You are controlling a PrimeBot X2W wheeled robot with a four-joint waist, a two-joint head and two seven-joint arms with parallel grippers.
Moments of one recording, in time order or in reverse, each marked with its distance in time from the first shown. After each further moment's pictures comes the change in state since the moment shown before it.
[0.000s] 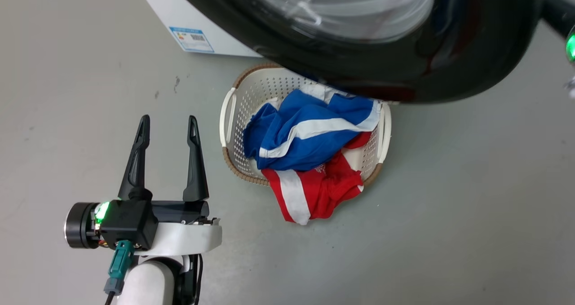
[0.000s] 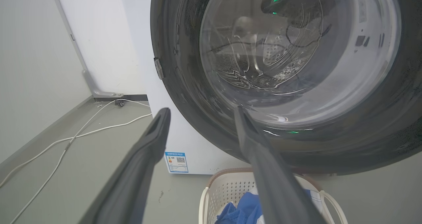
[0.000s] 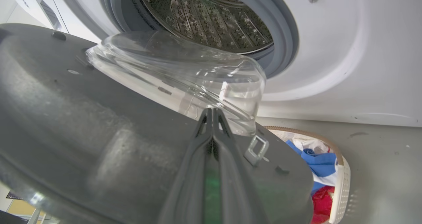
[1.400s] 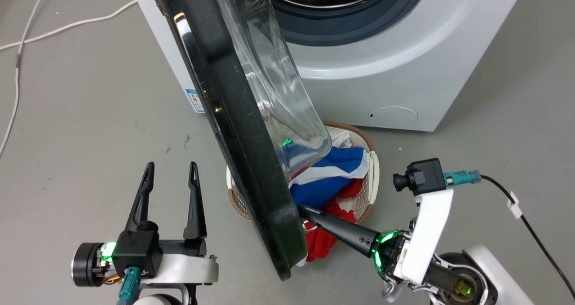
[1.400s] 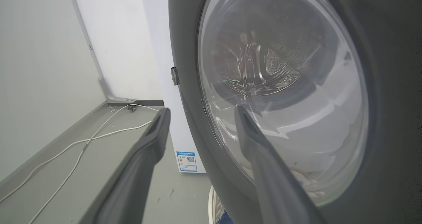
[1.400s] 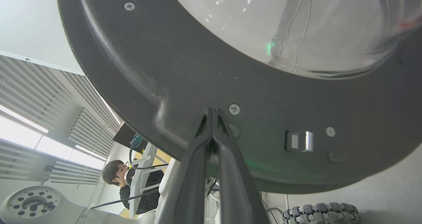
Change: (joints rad) left arm 0.126 0.000 0.021 0.055 0.020 -0.008 0.000; right arm 0.618 0.284 0.318 -0.424 0.135 0.002 -0.047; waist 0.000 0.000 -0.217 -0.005
